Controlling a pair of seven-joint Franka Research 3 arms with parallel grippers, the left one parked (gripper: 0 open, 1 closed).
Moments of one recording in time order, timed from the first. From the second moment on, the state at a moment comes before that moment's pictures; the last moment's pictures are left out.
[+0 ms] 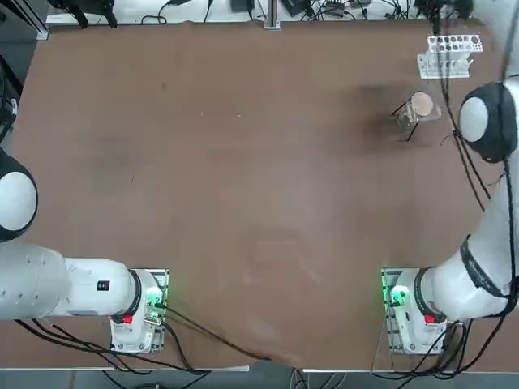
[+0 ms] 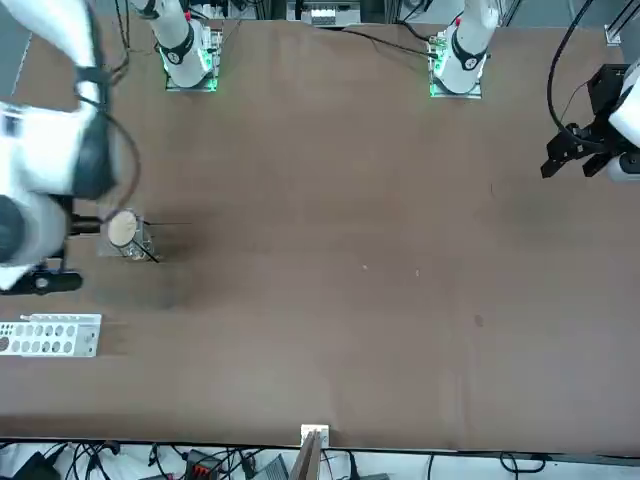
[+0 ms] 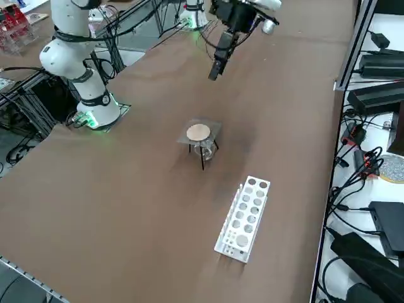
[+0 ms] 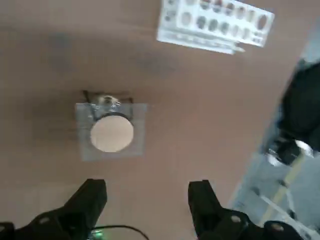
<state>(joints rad) 0.07 0.56 -0.02 -1.02 -0.33 1.28 -0.13</state>
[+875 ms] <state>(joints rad) -0.09 0.17 0.00 -1.40 -0.06 1.48 -0.22</state>
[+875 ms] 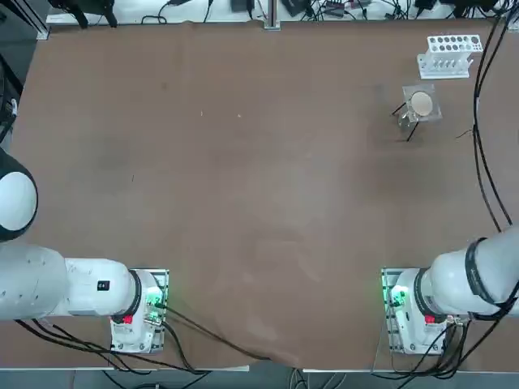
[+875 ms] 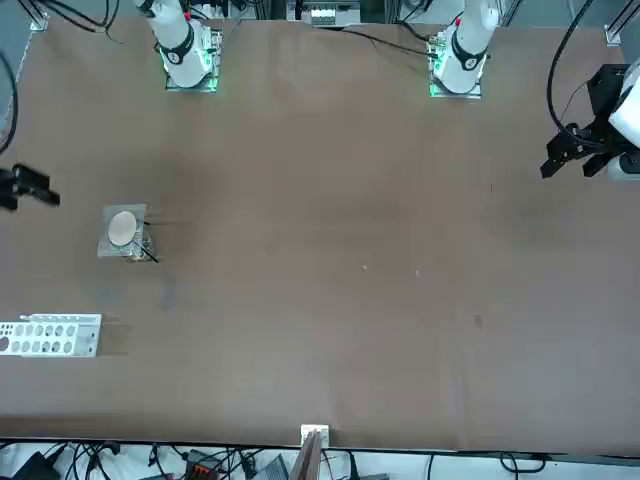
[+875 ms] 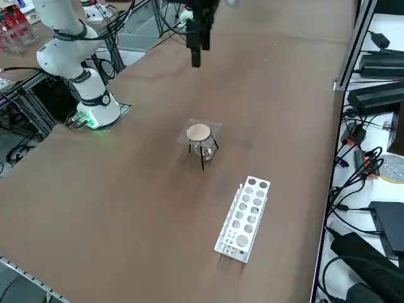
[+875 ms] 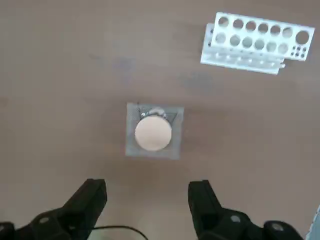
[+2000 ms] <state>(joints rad) -0.03 -0.15 0.00 -1.70 -0.03 1.52 -0.19</state>
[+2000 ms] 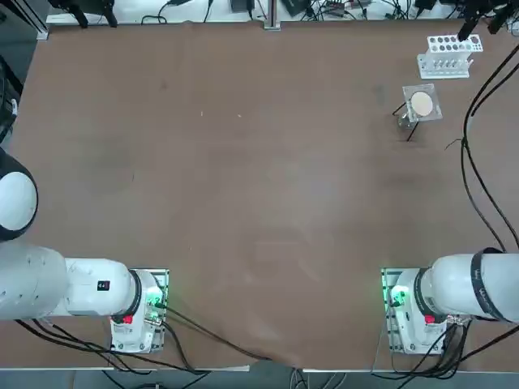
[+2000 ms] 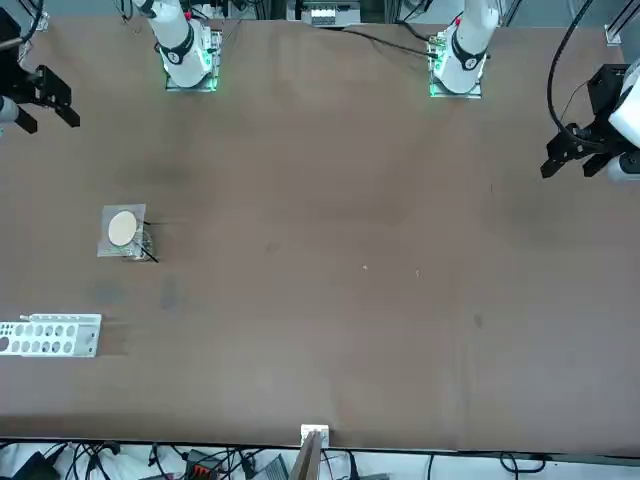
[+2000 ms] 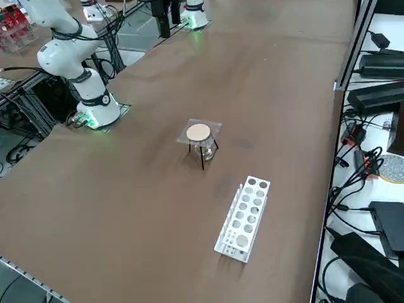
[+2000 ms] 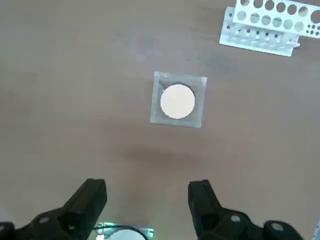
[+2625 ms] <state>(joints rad) -0.03 -0.14 0.00 -1.70 0.02 1.60 -0.07</state>
